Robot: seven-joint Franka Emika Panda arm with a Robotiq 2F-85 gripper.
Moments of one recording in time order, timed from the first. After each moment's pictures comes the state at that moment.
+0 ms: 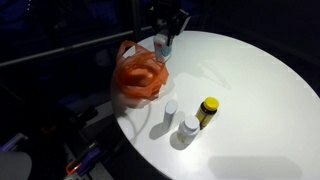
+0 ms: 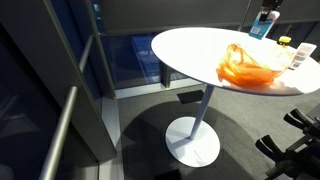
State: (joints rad) arm -0.11 0.07 -0.07 -2.10 0.01 2.14 -0.29
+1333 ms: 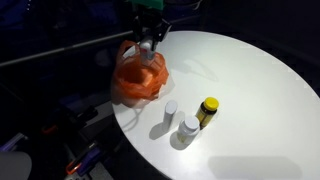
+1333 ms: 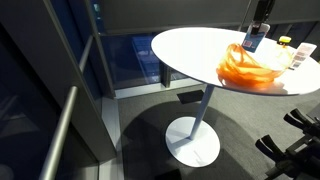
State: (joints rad) arm -0.06 0.11 -0.03 -2.13 0.04 2.13 -0.35
